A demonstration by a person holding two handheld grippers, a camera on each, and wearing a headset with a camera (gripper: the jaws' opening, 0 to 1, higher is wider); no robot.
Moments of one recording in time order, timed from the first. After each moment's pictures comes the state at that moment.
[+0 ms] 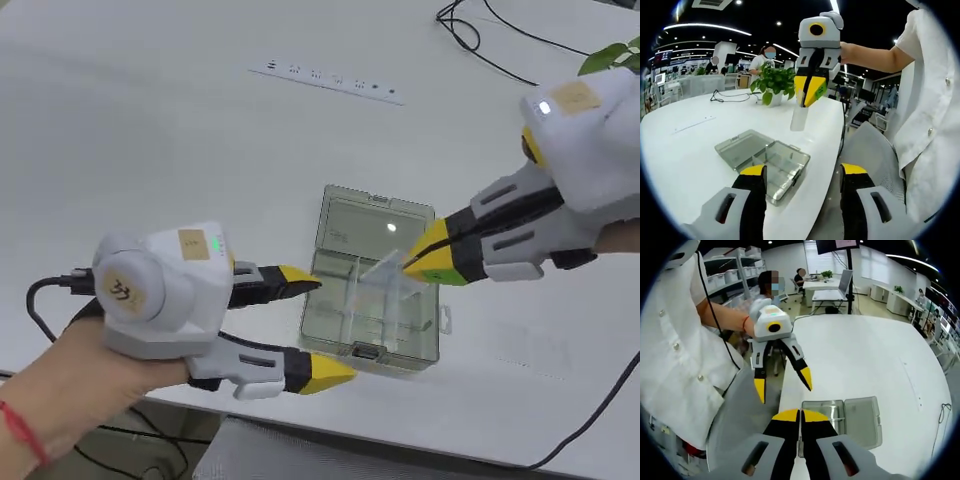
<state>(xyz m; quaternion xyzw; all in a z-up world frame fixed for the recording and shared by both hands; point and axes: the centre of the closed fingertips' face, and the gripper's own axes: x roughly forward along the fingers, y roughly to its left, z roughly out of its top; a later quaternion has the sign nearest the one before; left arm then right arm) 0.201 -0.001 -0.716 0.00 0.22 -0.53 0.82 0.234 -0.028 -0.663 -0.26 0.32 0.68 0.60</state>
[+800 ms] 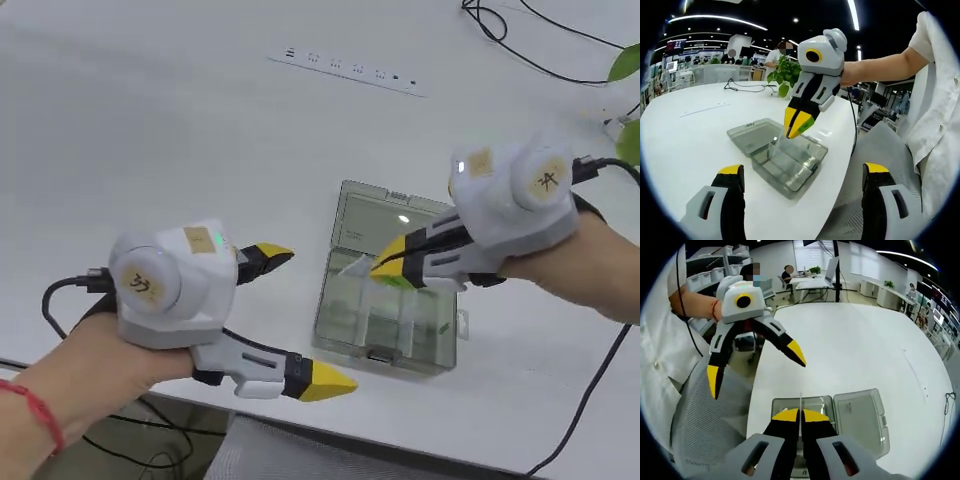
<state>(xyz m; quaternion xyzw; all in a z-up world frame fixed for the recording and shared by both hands) 0.222 0.015 -0.743 -0.02 0.24 -0.49 0.84 0.272 -0.005 -0.760 -0.26 0.33 0.65 0.63</state>
